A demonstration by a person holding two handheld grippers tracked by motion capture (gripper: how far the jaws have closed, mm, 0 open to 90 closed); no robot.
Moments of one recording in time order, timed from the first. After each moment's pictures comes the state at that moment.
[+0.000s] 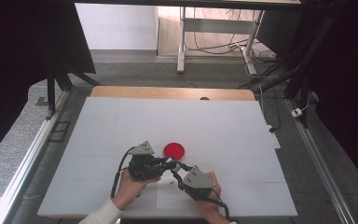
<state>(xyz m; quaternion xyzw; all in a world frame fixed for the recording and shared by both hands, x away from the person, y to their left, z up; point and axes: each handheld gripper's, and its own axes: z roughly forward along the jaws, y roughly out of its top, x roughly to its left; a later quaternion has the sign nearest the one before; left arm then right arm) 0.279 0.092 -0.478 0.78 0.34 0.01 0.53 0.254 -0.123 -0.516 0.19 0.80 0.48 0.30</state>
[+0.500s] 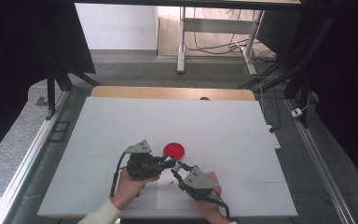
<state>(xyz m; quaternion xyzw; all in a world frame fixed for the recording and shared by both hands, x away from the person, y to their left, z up) 0.280 0.096 -0.476 0.76 0.34 -0.01 0.55 0.253 -0.126 -0.516 0.18 0.80 0.49 0.30</state>
